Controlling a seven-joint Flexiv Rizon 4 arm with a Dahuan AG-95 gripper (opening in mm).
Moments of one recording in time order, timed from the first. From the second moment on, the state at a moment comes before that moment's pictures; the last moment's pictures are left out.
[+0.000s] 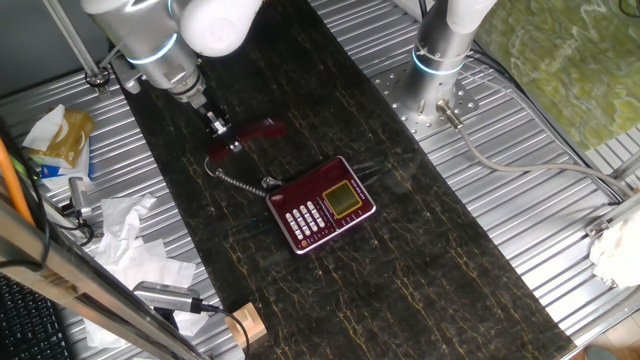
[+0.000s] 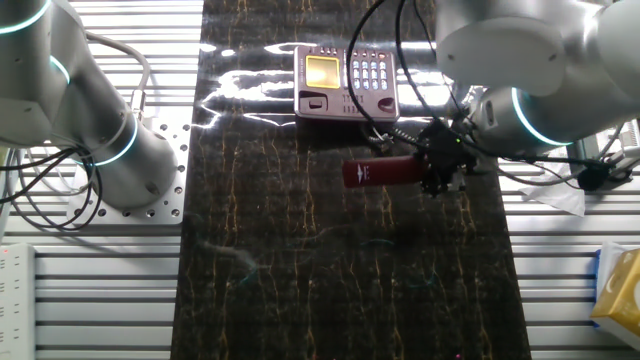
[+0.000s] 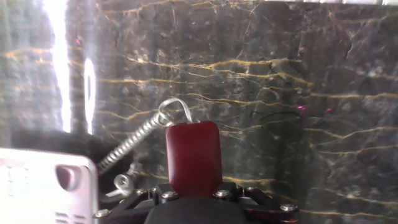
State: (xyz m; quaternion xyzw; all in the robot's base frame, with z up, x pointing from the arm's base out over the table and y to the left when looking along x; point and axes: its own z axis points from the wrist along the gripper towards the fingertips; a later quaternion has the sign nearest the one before) arm 0.532 -0.033 0.098 0.03 -0.99 -0.09 0.12
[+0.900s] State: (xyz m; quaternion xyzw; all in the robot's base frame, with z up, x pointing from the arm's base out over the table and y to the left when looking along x) arm 0.539 -0.004 0.098 -0.02 -0.99 -0.11 0.11
